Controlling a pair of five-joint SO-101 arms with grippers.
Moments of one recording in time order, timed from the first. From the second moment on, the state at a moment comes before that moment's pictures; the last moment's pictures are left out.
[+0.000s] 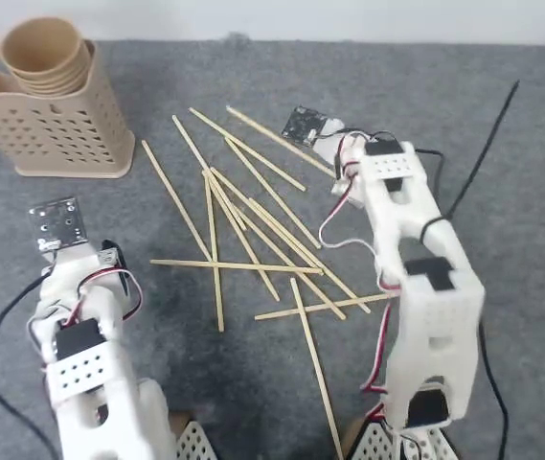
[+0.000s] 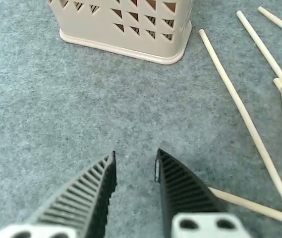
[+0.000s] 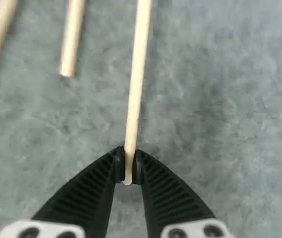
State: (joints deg) left arm -29.4 -59.4 82.4 33.5 -0.9; right arm -12.4 34.7 -10.2 50.4 53.8
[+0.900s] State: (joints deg) left arm -29.4 -59.4 82.4 33.5 -0.9; right arm -22.5 37.9 -15.6 69.9 58.3
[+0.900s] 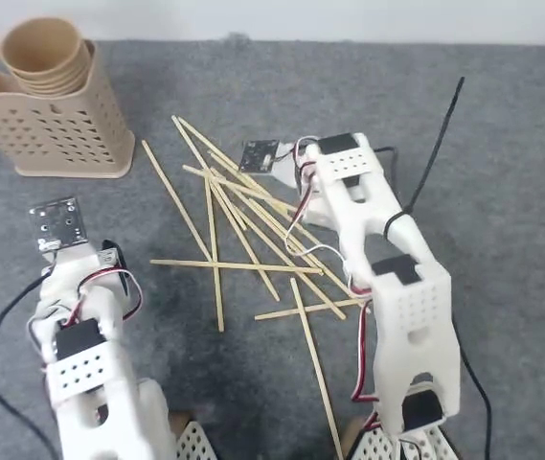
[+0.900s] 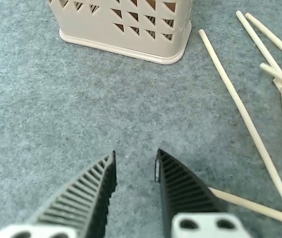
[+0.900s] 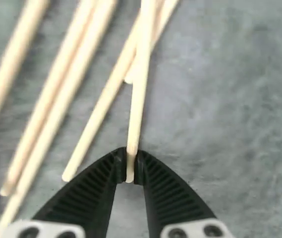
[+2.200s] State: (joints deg) left arm -30.9 -59.4 82.4 33.5 -0.6; right arm -30.1 -11.0 30.4 40.4 21.2
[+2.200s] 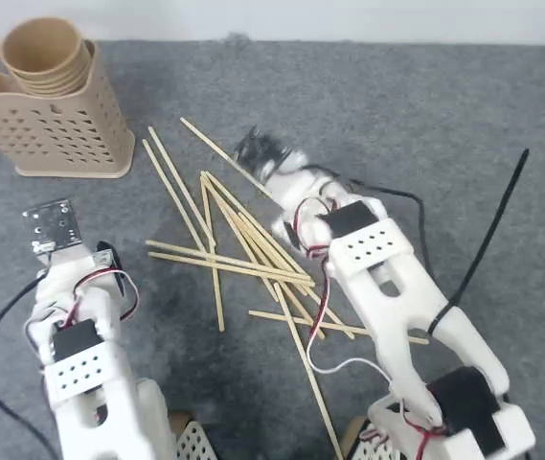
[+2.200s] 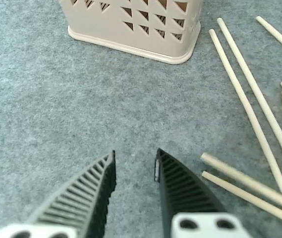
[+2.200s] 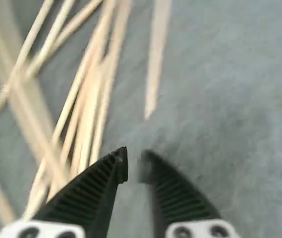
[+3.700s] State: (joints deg) left arm -62.5 -49.4 50.4 45.2 18.2; right arm -30.7 35.1 -6.4 41.9 -22.9
